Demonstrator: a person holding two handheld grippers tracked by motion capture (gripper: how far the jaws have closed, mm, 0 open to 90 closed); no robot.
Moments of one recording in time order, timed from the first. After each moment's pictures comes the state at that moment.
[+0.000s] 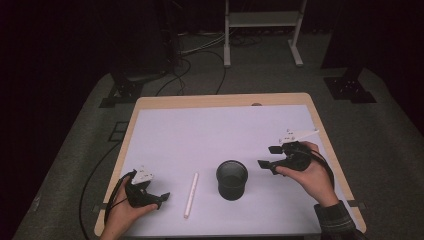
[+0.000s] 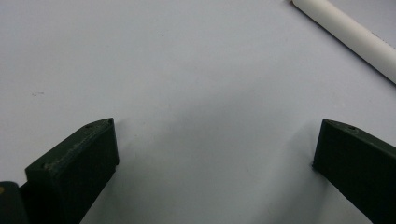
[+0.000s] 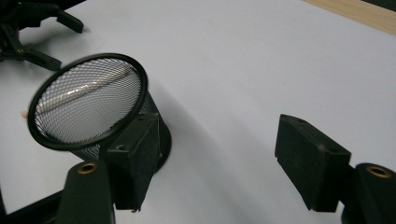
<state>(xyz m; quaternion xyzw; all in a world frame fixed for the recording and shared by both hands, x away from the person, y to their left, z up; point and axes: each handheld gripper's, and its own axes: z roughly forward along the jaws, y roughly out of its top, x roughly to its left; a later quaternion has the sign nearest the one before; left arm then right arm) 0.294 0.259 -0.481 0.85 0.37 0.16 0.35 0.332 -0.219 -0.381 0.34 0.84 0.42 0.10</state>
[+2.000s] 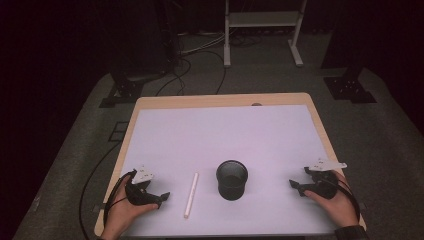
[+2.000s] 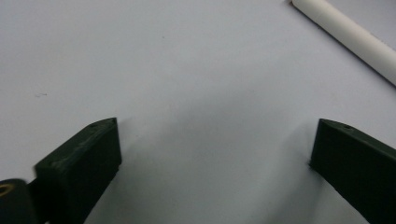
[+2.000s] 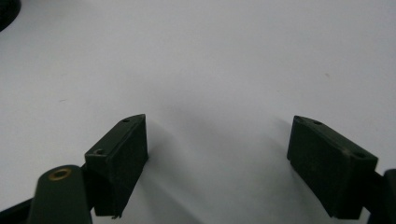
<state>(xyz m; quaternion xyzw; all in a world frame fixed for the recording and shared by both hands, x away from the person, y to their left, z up) 0.293 0.259 -0.477 0.85 0.37 0.16 0.35 0.302 -0.308 -0.484 0.43 0.81 0.36 0.18</state>
